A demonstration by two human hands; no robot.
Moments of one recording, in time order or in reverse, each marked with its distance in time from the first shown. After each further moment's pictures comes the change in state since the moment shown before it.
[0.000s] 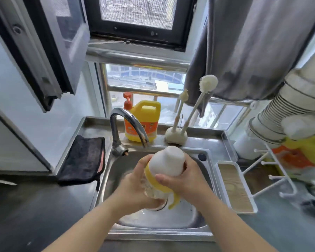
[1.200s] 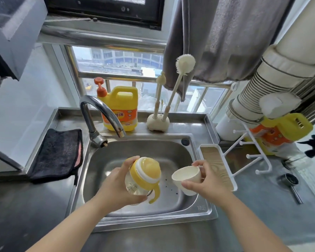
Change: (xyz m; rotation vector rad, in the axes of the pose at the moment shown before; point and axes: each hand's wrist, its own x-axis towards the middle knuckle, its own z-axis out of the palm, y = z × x) left_hand 0.011 -0.047 0.029 0.331 -0.011 -0.045; right_hand -0.027 0.098 -0.090 -0.134 0.036 0.302
